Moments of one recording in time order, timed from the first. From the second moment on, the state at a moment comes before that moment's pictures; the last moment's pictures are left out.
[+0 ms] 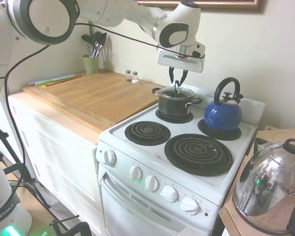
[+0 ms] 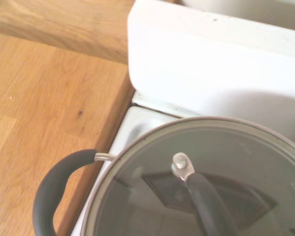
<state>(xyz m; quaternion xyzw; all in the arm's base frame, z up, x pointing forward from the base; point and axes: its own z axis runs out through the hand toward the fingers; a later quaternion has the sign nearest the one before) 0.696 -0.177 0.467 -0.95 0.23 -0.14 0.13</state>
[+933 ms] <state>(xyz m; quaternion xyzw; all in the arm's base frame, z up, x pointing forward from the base) 0.696 -0.181 0.465 -0.95 0.24 -0.15 0.14</state>
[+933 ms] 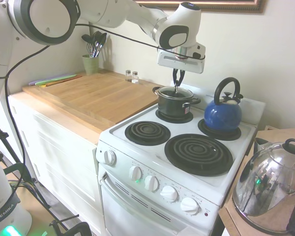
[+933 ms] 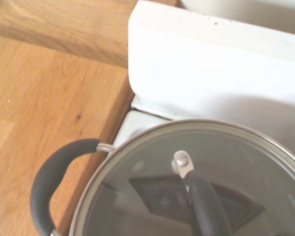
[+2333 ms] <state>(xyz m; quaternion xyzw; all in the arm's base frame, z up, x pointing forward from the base) 0.587 0.036 0.551 -0.95 0.15 -0.21 0.15</state>
